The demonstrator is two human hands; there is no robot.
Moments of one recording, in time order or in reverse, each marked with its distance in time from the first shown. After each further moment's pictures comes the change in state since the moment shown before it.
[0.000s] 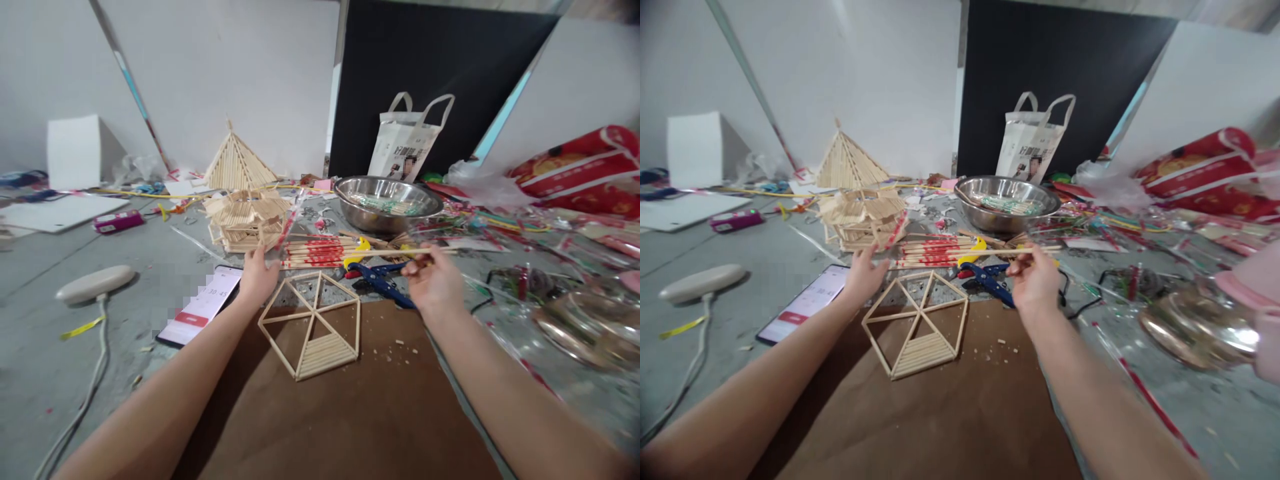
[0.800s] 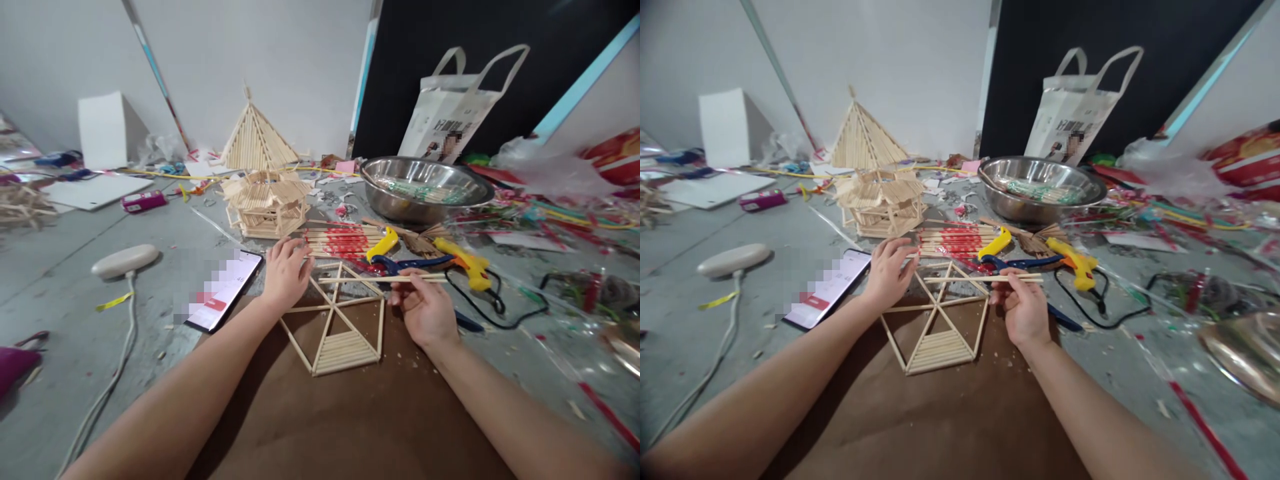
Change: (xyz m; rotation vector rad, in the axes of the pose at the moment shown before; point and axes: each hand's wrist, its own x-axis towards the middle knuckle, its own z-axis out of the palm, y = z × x) left_hand -0.025 0.010 -0.001 0.110 0.056 0.445; right_hand -0.042 0.051 -0.011 -0.134 -0.353 0.168
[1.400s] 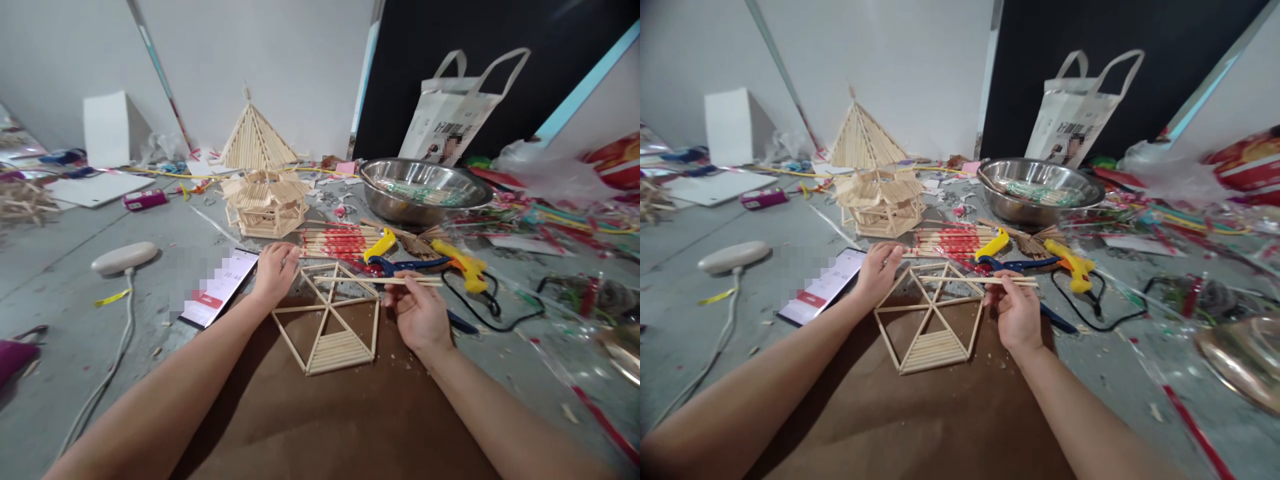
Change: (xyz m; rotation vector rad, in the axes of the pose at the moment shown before) left_hand 0.004 -0.008 -0.004 -0.206 0.018 -0.143; right_hand -0.005 0.000 0.002 0.008 0.000 -0.030
